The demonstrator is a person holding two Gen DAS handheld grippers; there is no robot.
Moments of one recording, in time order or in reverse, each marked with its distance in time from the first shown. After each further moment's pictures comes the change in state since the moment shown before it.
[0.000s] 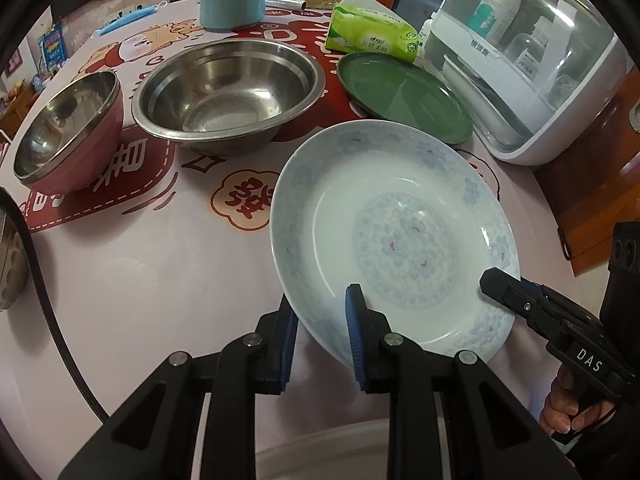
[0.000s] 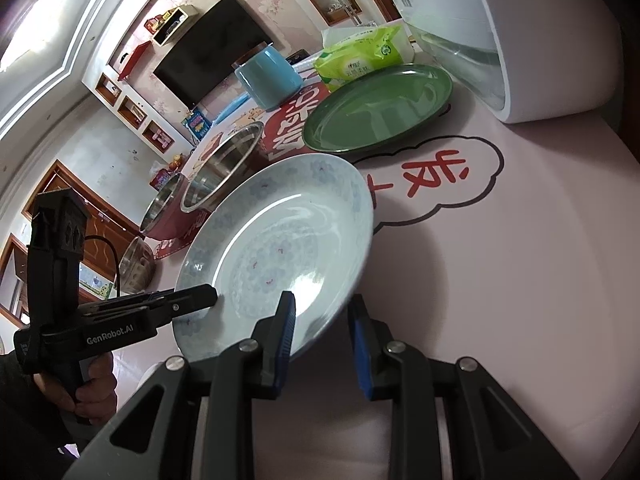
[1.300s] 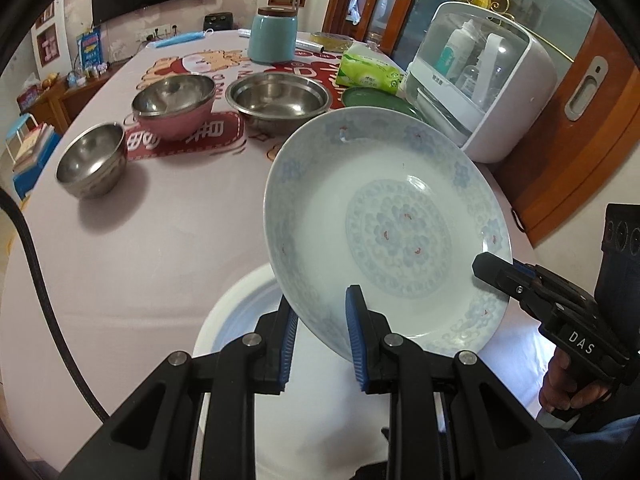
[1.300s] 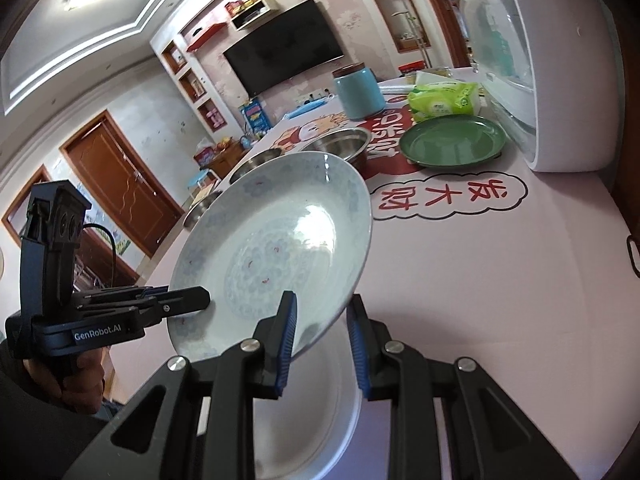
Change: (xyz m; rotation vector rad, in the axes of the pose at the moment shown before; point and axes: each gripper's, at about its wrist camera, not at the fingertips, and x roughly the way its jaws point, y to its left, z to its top) left arm -0.132 -0.004 -0.128 -0.065 -0.145 0.015; right arm -0.083 0.078 -0.064 -0.249 -0.039 0.069
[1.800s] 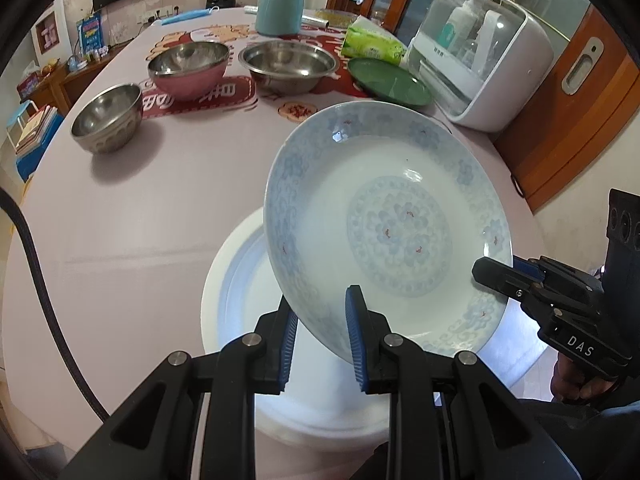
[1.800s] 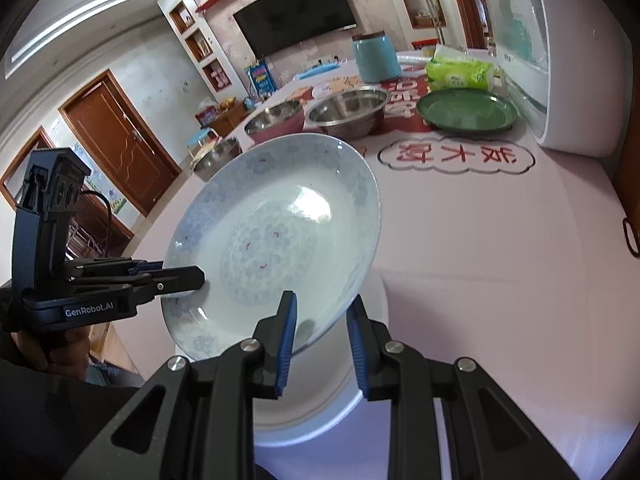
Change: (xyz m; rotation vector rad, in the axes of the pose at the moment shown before) left arm -0.013 0.003 -0.041 -0.011 0.086 0.014; right arm -0.002 0.026 -0.034 -0.059 0.150 -0.036
